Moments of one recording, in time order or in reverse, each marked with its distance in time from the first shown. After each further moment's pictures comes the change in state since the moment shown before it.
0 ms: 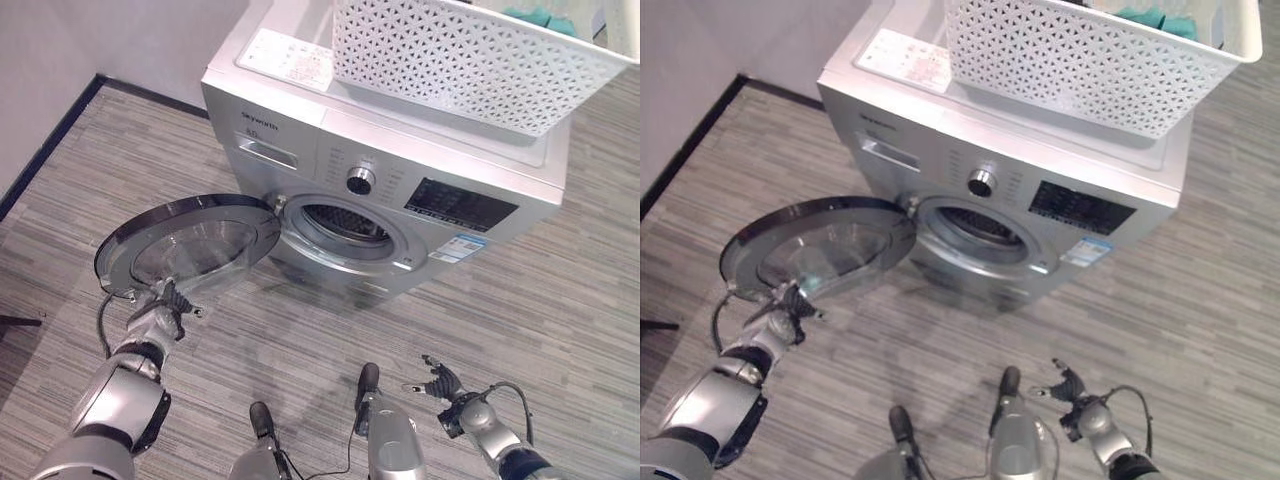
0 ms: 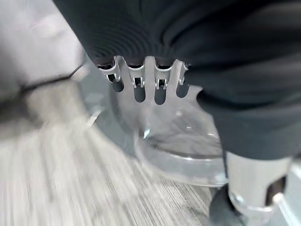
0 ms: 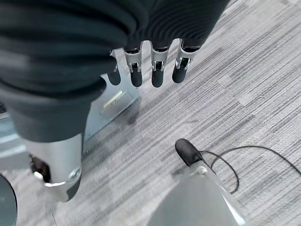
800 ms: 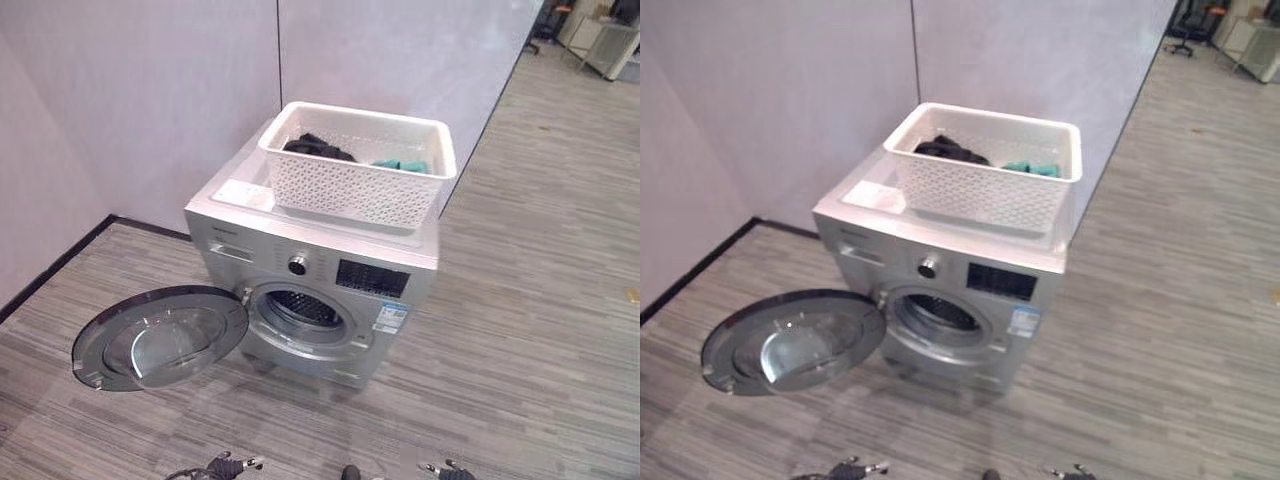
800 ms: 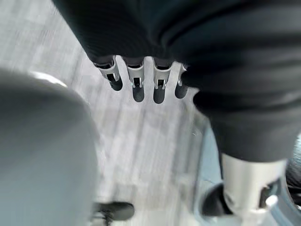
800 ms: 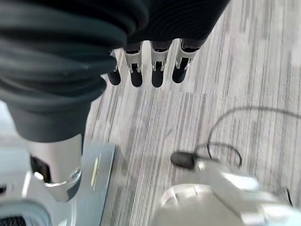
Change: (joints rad) left arm 0.526 -0.363 0.075 -0.006 -0.396 -0.052 -0.116; right arm 0.136 0.165 -0.140 0.284 0.234 0.050 0.003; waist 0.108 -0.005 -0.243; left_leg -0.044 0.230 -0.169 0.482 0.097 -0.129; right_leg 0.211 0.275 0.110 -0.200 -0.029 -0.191
